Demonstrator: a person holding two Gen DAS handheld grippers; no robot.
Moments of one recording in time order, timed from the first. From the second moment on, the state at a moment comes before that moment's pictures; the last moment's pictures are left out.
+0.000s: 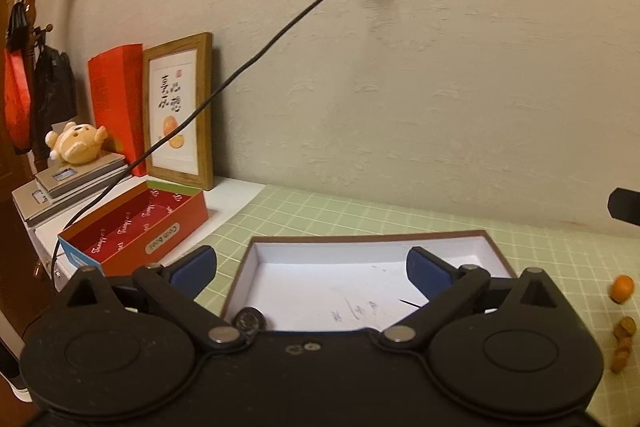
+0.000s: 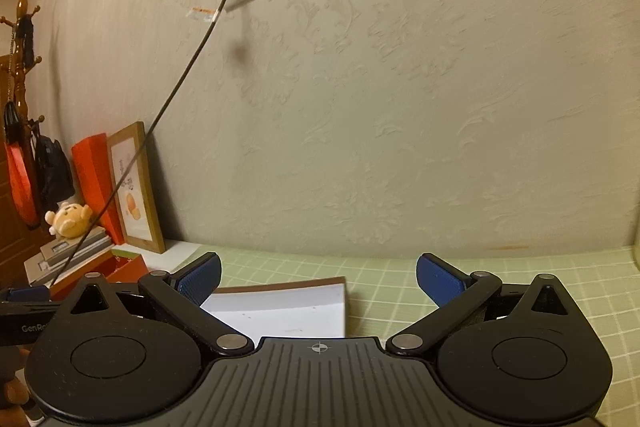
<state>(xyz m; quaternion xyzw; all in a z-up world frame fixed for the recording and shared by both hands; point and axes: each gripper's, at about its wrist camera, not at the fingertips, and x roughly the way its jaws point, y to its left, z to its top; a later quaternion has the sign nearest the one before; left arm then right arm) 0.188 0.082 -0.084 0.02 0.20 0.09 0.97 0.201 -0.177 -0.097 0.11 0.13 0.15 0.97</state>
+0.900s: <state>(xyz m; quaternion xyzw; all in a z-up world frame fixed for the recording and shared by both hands) 0.143 -0.050 -0.104 0.07 0.21 -0.07 0.97 0.111 -0.292 -0.105 0.11 0.13 0.05 0.98</state>
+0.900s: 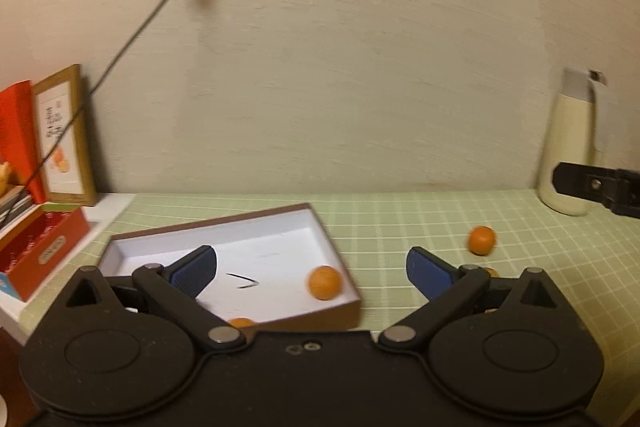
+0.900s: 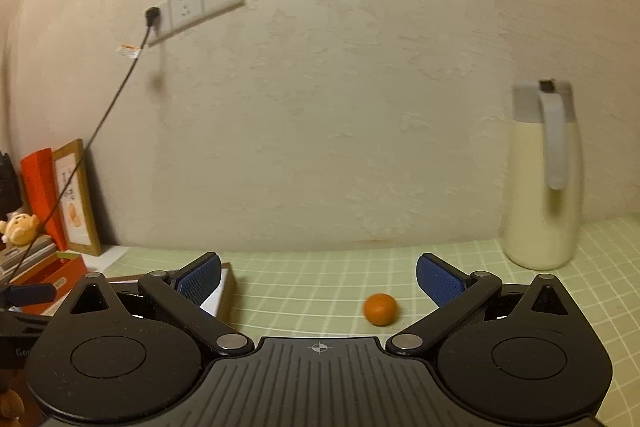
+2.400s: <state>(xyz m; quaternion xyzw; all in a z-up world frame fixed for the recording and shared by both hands) 0.194 -0.180 -0.210 0.14 0.30 -0.20 0.92 0.101 -0.372 -0.138 0.15 0.17 -0.03 0.97</state>
